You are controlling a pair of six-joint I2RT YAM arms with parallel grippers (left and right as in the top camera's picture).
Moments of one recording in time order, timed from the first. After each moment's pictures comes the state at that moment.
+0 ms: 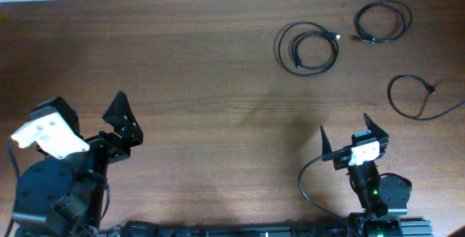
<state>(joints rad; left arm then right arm) -0.18 0.66 1.24 -0.85 -0.24 -0.43 -0.06 0.01 0.01 -0.06 -0.24 -0.21</state>
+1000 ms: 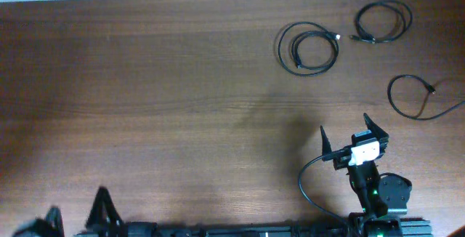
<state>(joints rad) -0.07 0.23 1.24 -1.30 -0.25 -0.42 -0.06 0.01 0.01 -0.06 -0.24 -0.21</state>
